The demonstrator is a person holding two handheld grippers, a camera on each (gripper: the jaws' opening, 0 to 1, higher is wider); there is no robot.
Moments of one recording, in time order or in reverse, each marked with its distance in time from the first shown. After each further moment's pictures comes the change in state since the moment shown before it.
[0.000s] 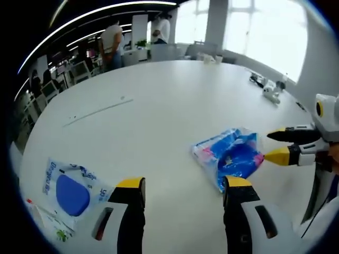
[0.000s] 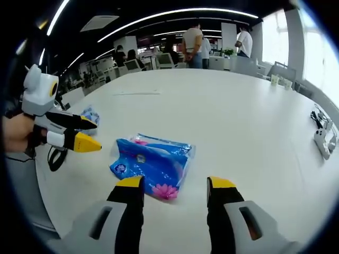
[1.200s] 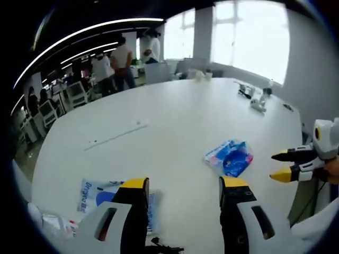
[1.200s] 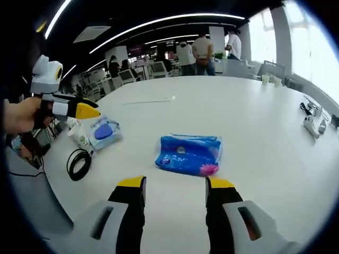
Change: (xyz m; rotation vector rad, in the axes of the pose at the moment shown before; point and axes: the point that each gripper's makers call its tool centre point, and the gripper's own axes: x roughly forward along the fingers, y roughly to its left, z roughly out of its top) left arm -0.102 0.049 0.029 0.111 -0.118 -0.077; right arm -0.051 0.082 -0.008 0.092 -0.063 -0.050
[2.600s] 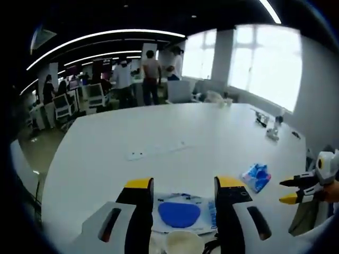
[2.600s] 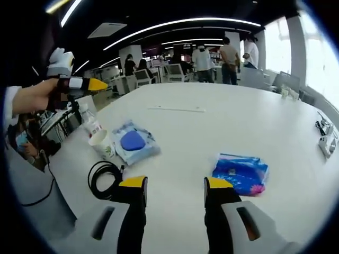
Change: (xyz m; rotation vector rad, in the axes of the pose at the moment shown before) left arm -0.081 0.155 0.030 -0.142 -0.153 0.068; right arm 0.023 0.106 0.035 -0.068 -0.011 0.070
